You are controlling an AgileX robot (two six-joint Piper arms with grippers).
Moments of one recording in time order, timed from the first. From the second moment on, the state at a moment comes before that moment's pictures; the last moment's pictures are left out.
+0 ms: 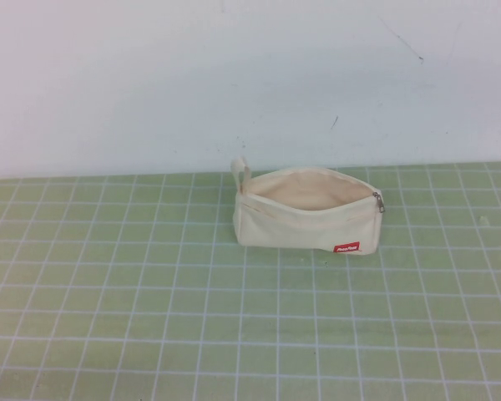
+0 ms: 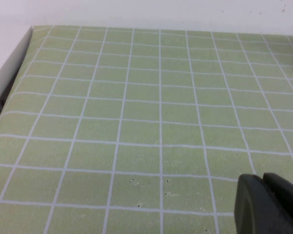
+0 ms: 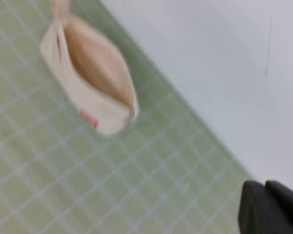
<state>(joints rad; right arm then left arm) 0.46 1.36 -1.75 -0.13 1.22 -0.50 -0.02 -0.01 0.02 -0.13 0.37 0.00</state>
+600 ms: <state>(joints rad) 0.46 1.29 -1.59 0.01 1.28 -0.34 -0.02 -0.01 0.02 -0.13 0.37 0.00</state>
